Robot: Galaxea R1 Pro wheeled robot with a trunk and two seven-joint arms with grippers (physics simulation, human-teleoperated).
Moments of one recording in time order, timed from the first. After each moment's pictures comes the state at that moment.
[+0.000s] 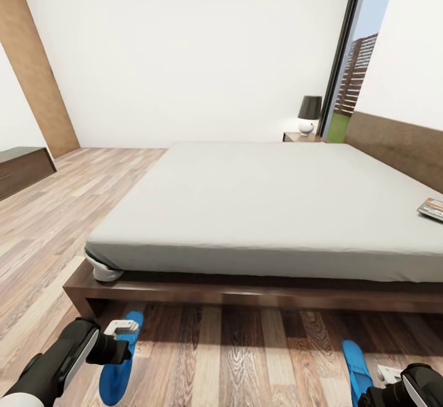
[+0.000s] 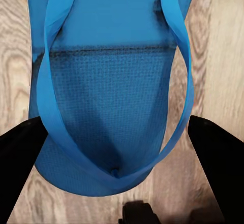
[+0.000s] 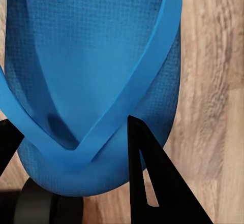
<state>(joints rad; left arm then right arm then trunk) -0.45 0.25 -0.09 -0.86 0.05 0.95 -0.35 -0.41 -0.40 -0.03 -0.52 -0.05 0.76 0.40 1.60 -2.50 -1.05</state>
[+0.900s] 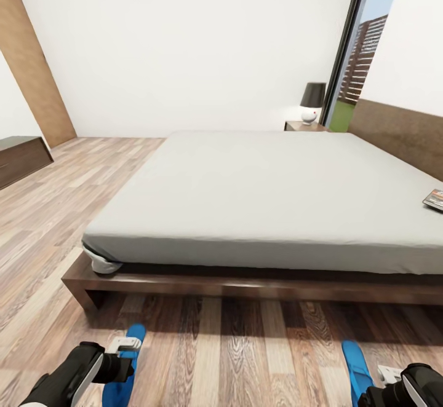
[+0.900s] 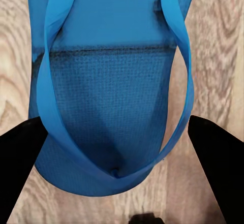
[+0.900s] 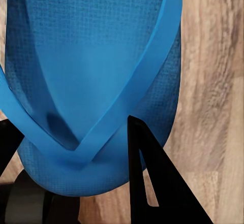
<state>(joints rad) -0.45 0.20 -0.09 -0.62 0.05 0.68 -0.27 -0.41 -0.40 -0.03 -0.52 -0.05 0.76 0.40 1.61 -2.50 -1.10</state>
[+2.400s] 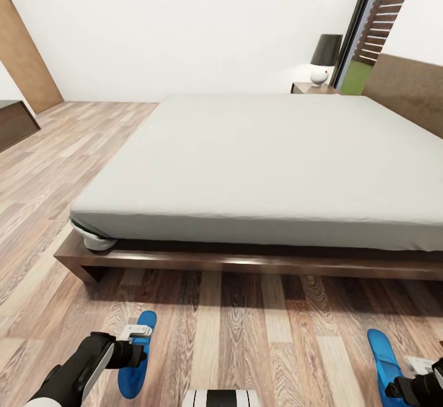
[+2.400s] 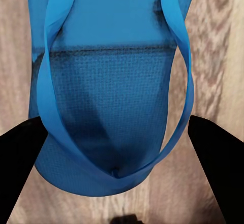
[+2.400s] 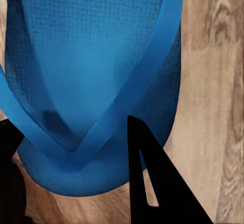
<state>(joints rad) -0.45 0.16 -0.09 -0.72 0.05 0.69 -0.27 -0.41 -0.51 -0.07 -0.56 -0.06 0.75 0.41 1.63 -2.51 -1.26</state>
